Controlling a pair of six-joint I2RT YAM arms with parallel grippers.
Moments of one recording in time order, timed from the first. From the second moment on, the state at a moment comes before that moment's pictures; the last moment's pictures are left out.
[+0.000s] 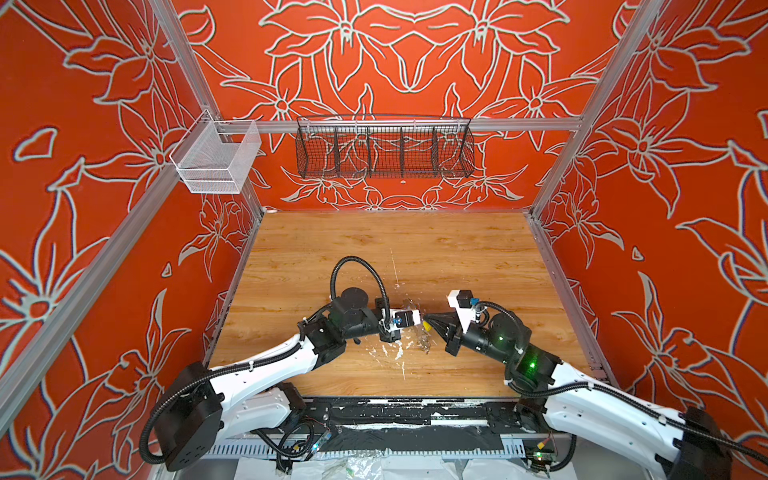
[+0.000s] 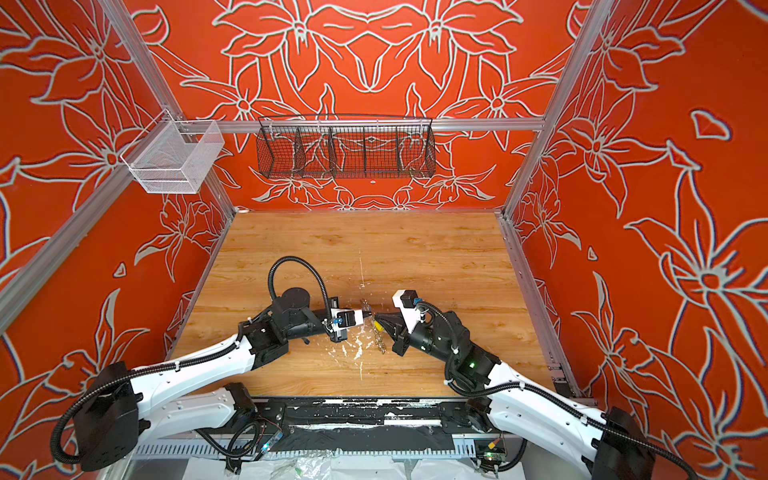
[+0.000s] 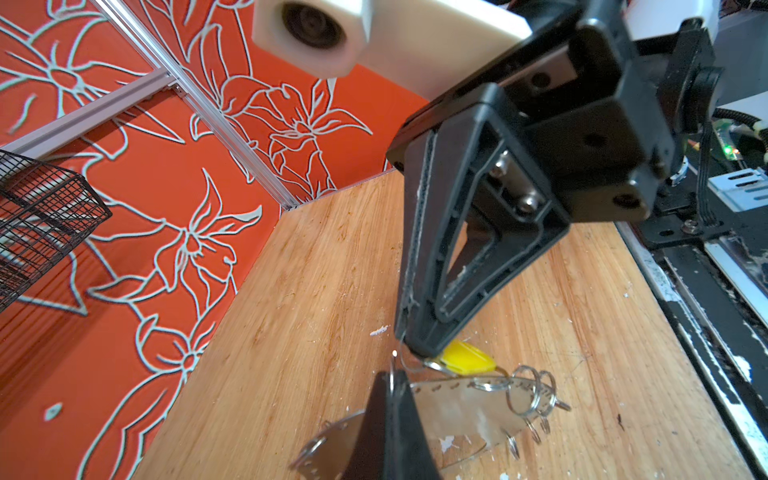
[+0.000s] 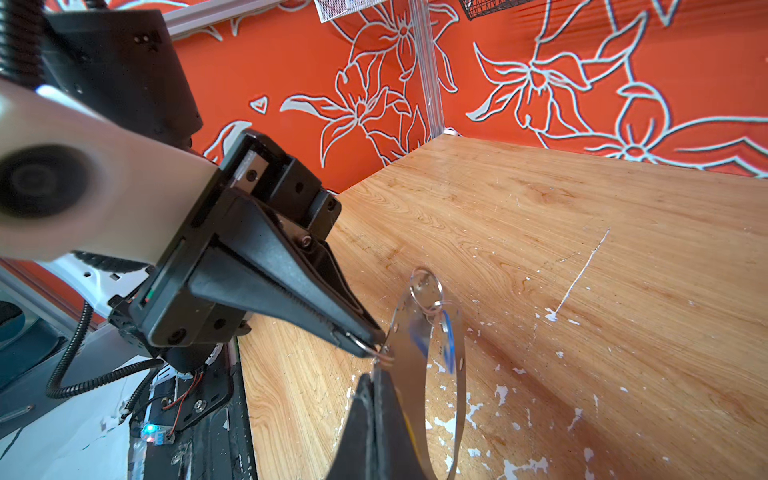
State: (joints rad) left arm -0.78 1.11 0.59 0.28 0.42 0.63; right arm 0.84 0.74 0.33 0.29 -0.21 0.28
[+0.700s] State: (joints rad) left arm -0.78 1.11 0.59 0.29 0.42 0.63; right arm 0.84 0.75 0.33 0.32 -0.19 0.33
